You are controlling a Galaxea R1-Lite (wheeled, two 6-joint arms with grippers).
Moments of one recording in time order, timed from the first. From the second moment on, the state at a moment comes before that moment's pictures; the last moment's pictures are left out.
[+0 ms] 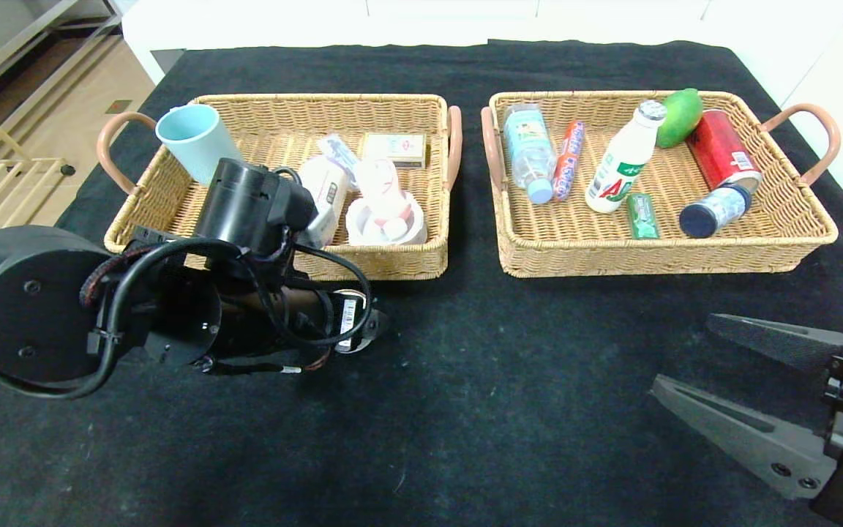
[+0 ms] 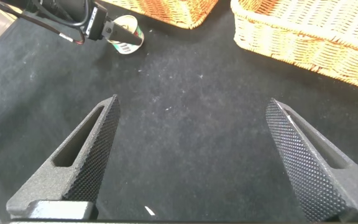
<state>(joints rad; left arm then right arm) -0.54 1.69 -1.20 0.14 0.27 -0.21 0.67 1.13 -0.52 -0.54 0.06 0.04</state>
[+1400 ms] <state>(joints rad) -0.54 1.72 -1.19 0.14 0.27 -0.21 0.67 1.13 -0.52 -0.54 0.06 0.04</state>
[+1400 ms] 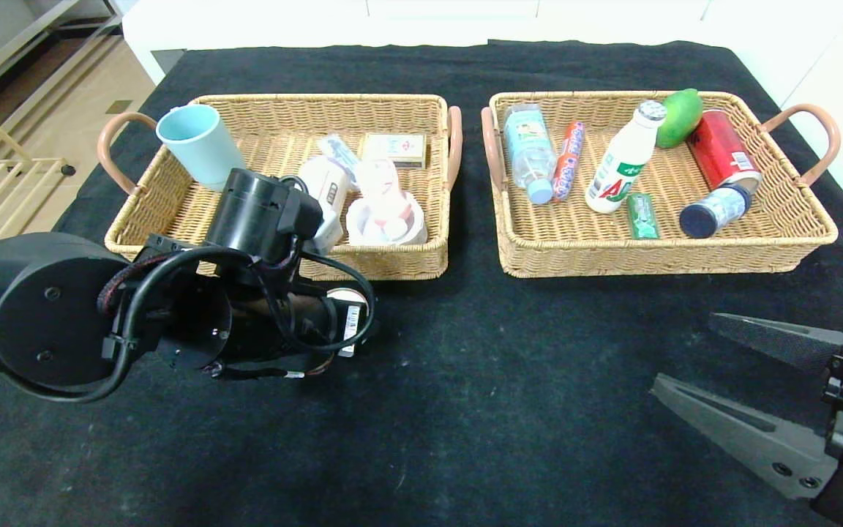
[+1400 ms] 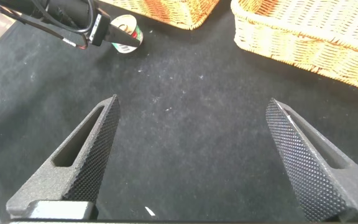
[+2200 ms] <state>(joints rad) -0.67 1.60 -1.17 0.15 0.25 -0.20 0.66 1.10 -0.53 -0.53 0.06 0.01</state>
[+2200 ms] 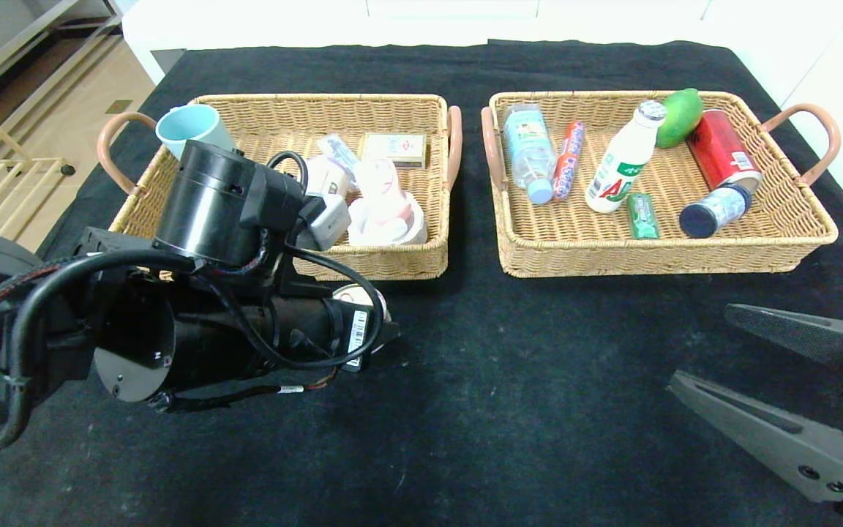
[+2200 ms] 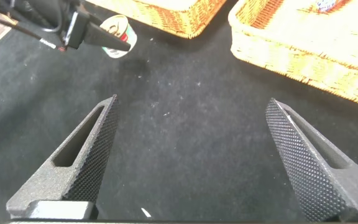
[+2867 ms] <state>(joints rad) -0.89 1.76 -1.37 0.15 0.33 -0.16 0.62 1.09 -0.55 -0.53 0.06 0.01</state>
